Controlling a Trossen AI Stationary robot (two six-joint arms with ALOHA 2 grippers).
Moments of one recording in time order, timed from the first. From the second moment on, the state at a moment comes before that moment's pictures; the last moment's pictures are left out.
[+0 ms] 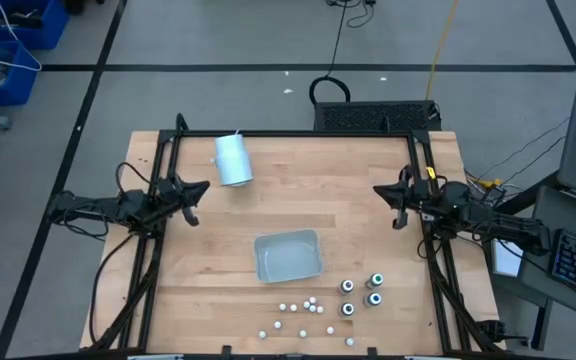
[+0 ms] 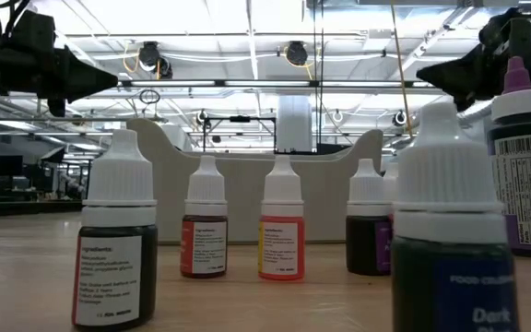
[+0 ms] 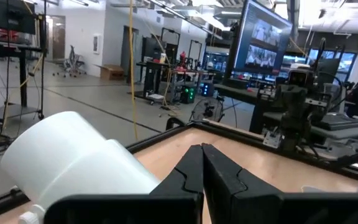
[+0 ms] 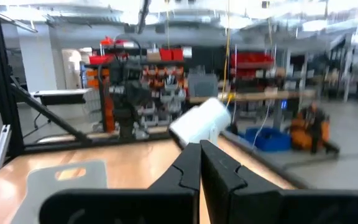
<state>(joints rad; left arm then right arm) -0.13 0.02 0.01 0.16 -0.62 -0.09 -0.23 0.01 0.02 0.18 0.00 0.01</state>
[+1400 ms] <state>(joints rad) -0.14 0.16 0.01 0.08 -0.44 -0.11 0.44 1.02 0.86 -0.87 -0.06 0.23</state>
